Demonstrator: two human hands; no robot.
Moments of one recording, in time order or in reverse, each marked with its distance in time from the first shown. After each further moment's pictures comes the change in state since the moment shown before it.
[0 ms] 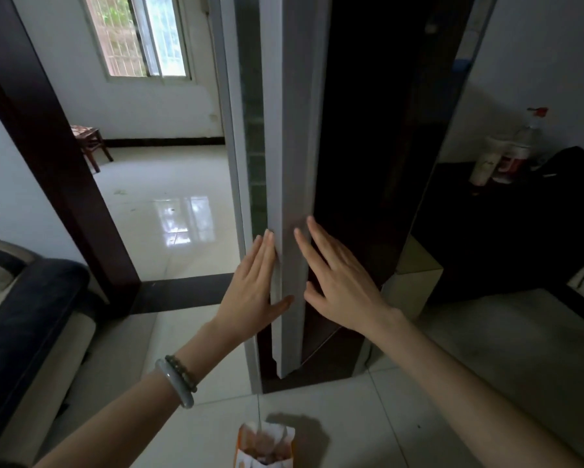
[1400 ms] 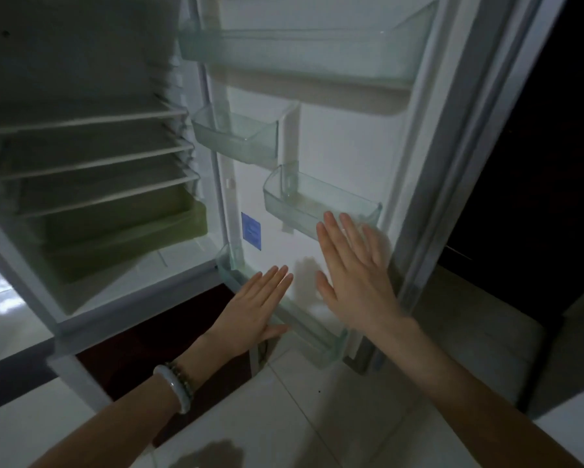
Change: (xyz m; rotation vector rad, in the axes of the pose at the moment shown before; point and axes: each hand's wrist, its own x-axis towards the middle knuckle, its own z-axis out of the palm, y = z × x) left_hand 0.120 0.205 0.172 -0.036 -0.200 0.641; right_hand -0.198 0.175 -0.096 -0.598 0.121 0.551
